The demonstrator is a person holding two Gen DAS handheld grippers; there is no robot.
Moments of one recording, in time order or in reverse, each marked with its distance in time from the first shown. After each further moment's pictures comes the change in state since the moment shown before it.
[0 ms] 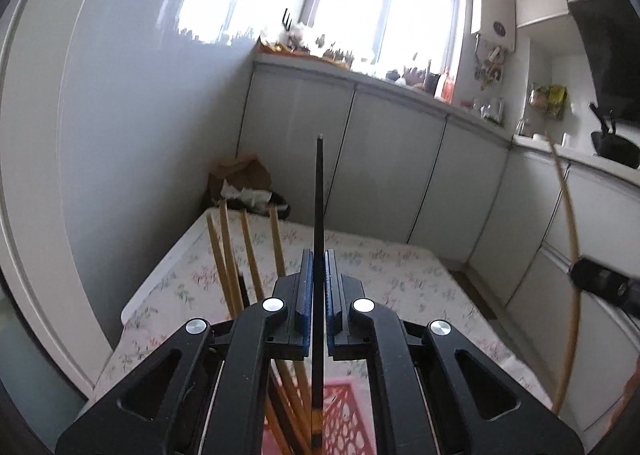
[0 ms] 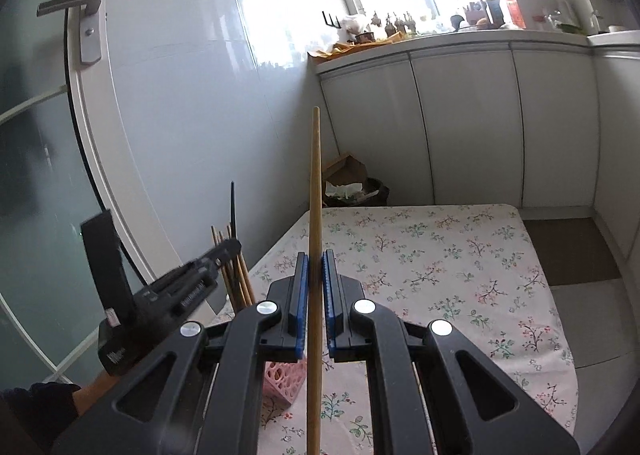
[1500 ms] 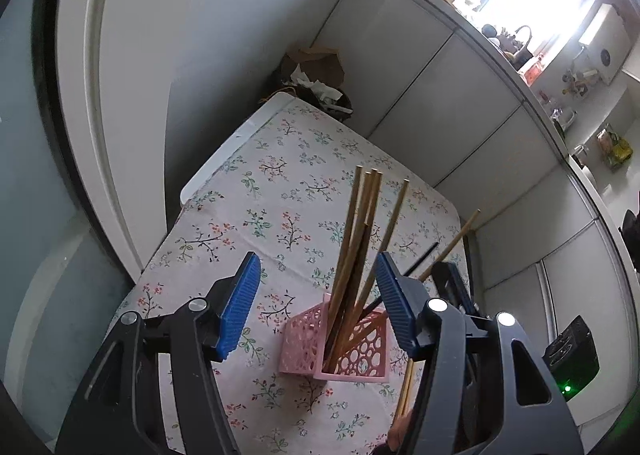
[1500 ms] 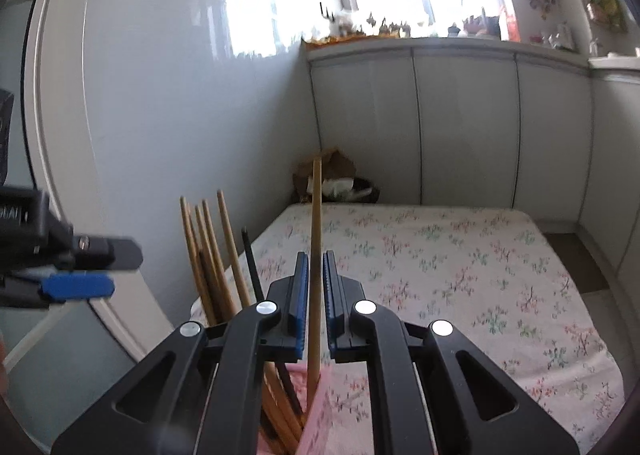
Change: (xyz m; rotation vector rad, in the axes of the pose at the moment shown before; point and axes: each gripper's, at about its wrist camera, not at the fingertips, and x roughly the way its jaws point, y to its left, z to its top) left arm -0.029 0.084 0.049 -0.369 0.436 0.094; right arm 0.111 0.067 -0.035 -0.053 0.007 -0.130
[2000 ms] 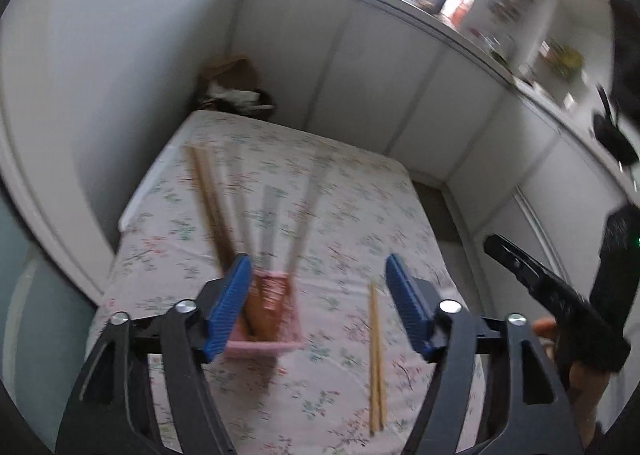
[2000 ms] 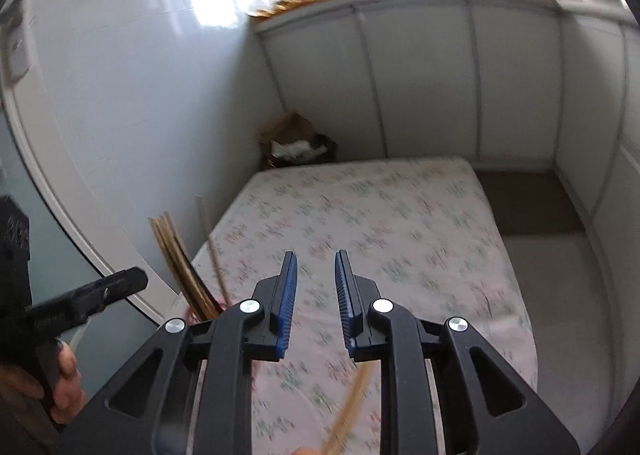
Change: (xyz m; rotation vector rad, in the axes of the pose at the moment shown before) left arm -0.003 -0.116 -0.057 0.344 0.010 -0.073; right arm -0.101 -0.140 0.039 0.215 0.219 -0.050
